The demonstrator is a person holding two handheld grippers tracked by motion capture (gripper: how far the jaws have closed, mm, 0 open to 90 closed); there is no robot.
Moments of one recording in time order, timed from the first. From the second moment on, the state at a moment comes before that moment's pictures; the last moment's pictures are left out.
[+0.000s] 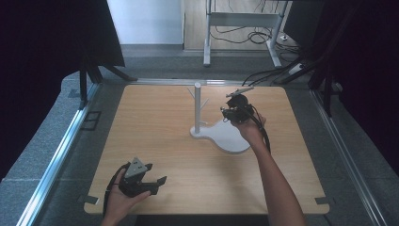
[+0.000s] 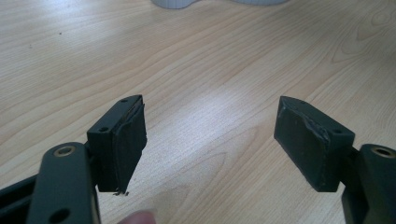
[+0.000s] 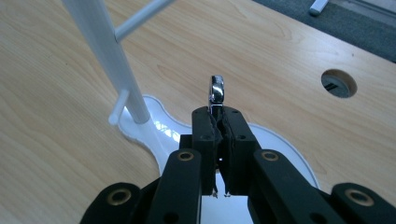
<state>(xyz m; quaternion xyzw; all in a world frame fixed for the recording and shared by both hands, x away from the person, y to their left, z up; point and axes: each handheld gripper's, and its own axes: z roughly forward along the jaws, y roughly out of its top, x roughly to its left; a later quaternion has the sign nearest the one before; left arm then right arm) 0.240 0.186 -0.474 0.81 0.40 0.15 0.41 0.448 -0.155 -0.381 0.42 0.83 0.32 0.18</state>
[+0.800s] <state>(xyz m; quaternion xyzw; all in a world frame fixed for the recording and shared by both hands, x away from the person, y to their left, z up) 0.240 0.188 -0.475 0.81 0.40 0.15 0.41 0.476 -0.122 -0.379 0.41 0.83 0.33 0.20</state>
